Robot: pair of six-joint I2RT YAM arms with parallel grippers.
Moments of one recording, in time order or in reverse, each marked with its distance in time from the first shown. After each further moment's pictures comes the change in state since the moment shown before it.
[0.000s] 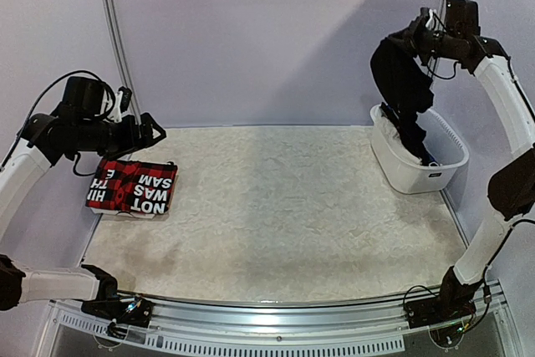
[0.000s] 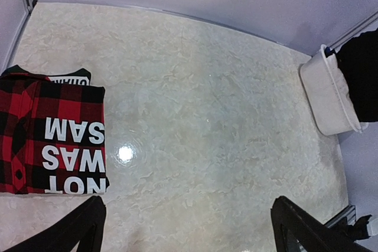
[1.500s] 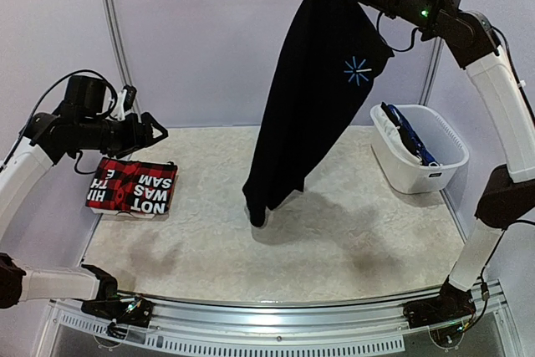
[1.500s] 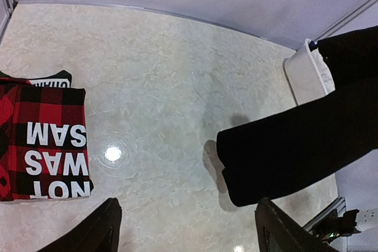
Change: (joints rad) left arm 0.000 0.013 0.001 0.030 0.075 0.000; right arm 0.644 0.049 0.374 0.104 0.565 -0.465
